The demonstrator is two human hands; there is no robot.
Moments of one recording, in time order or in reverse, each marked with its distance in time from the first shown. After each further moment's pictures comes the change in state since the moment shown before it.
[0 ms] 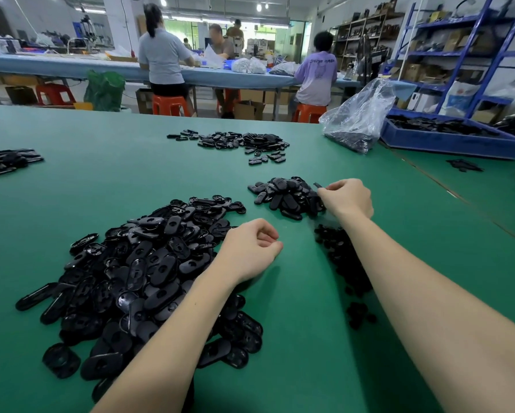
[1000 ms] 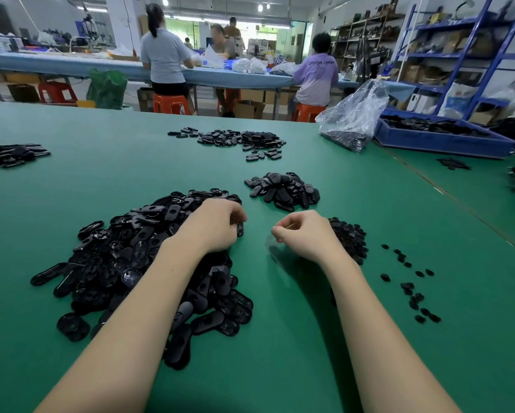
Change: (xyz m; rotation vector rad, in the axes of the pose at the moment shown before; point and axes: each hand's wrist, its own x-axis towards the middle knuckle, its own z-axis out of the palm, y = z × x) left_hand 0.001 0.000 -0.052 0.539 -0.036 0.122; right_hand -0.105 0.021 -0.008 -0.043 -0.454 -0.306
